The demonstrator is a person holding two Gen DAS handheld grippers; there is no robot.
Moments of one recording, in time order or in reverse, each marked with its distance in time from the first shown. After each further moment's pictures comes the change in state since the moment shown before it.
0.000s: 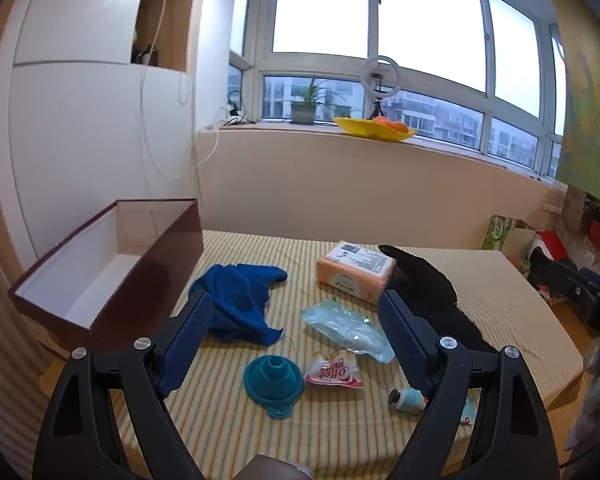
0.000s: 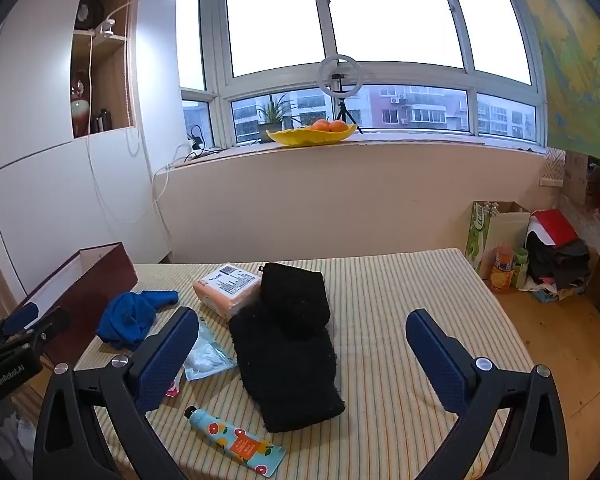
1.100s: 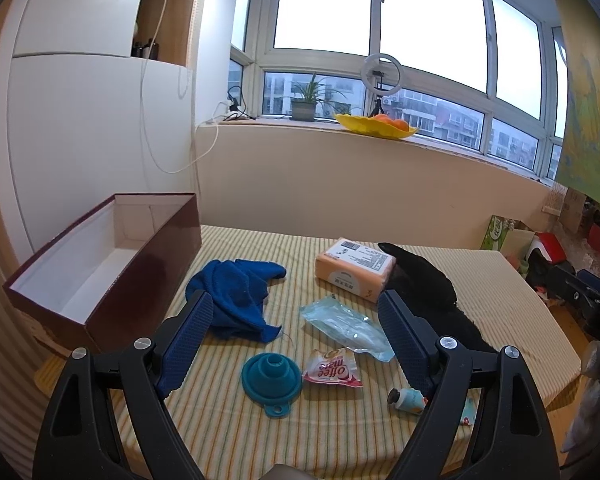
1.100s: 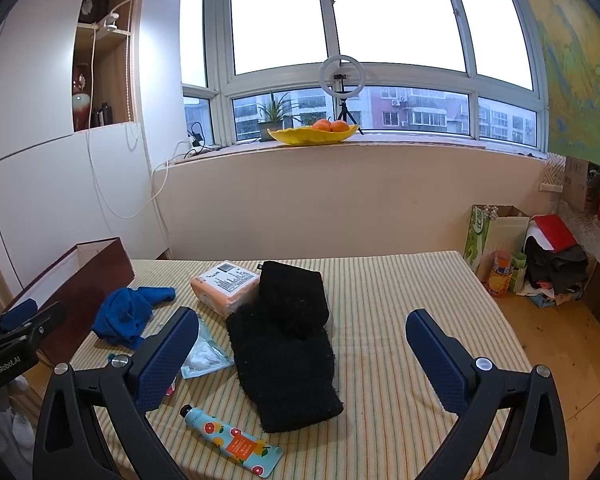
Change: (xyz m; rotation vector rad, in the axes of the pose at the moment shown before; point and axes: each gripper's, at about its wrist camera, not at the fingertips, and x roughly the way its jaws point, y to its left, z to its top) left arm 0.010 0.012 -0.001 -0.070 0.030 -0.017; right arm 0.004 0.004 -0.002 -0.033 0.007 -0.014
